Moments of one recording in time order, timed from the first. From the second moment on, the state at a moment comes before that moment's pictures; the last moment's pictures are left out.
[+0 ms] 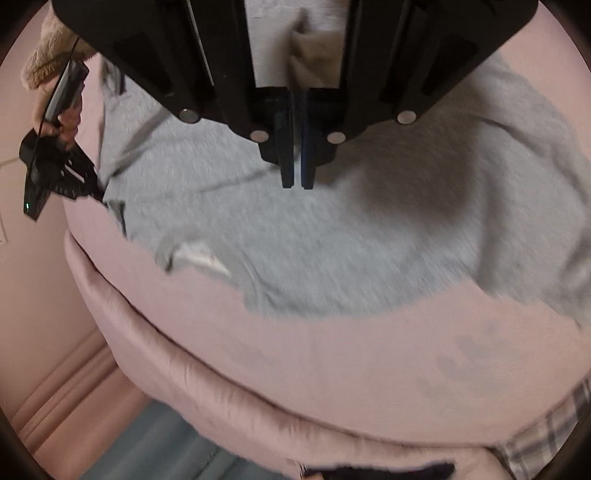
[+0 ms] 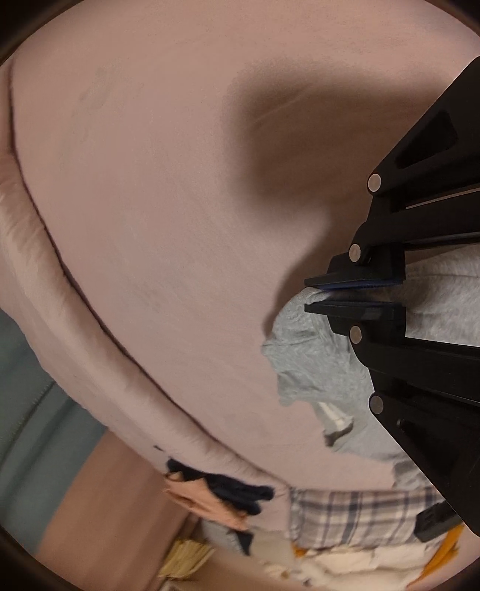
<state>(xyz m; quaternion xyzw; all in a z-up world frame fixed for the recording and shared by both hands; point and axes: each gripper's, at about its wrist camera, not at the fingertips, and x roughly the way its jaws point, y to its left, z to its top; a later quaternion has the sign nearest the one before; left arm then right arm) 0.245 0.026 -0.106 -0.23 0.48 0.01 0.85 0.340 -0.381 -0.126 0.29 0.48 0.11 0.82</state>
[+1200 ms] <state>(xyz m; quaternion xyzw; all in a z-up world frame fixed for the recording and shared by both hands) 0.233 0.011 -0.118 -0.18 0.50 -0.02 0.84 0.372 -0.348 -0.118 0.21 0.50 0.10 0.83</state>
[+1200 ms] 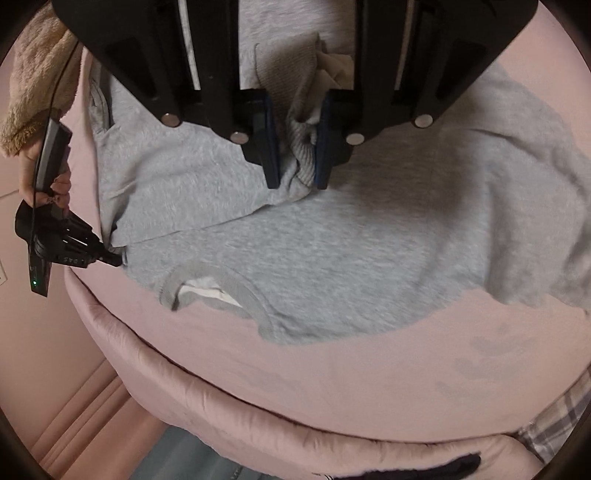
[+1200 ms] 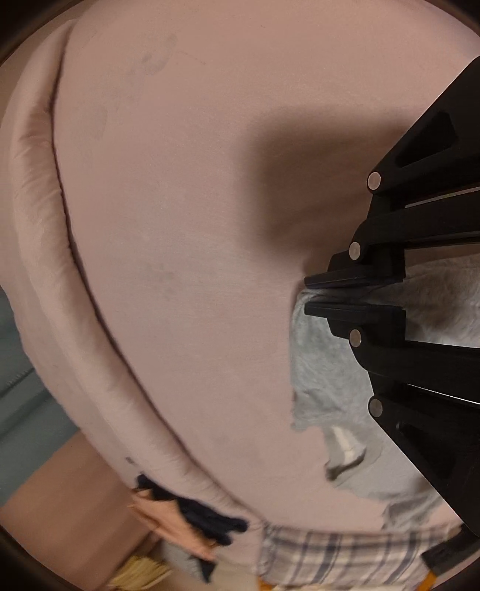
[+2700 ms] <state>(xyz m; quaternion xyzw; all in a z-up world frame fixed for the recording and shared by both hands) 0.095 0.123 -0.082 -0.27 0.46 0.13 0.84 0.155 -0.341 -0.054 0.13 0.44 0.06 0.89</state>
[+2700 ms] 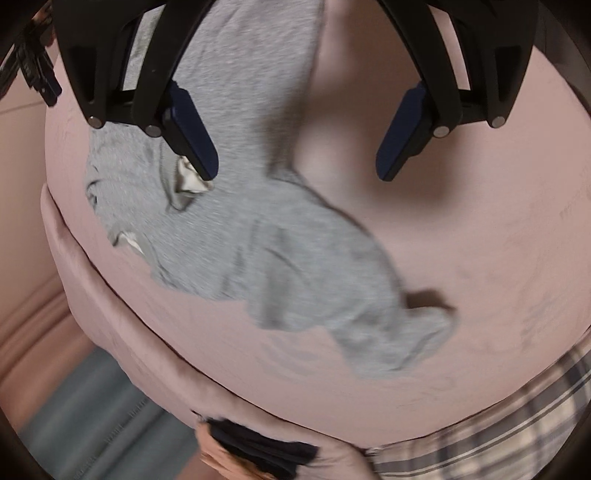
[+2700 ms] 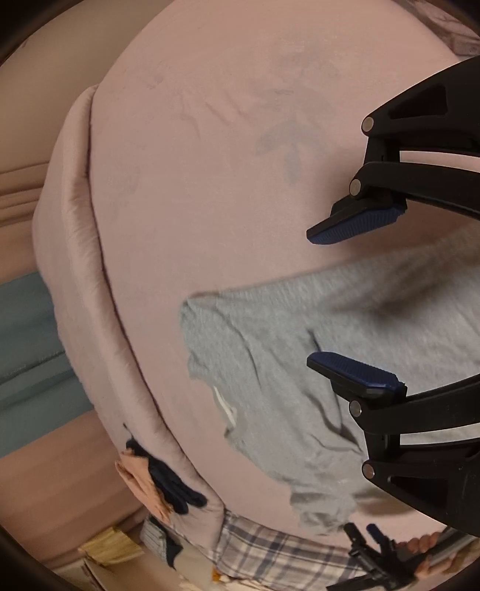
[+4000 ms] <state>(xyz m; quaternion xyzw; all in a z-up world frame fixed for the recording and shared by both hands) 0.128 0.284 -0.111 -0.53 0.33 0.18 0.76 0.114 -0.283 -0.052 0.06 0.41 0.05 0.91</state>
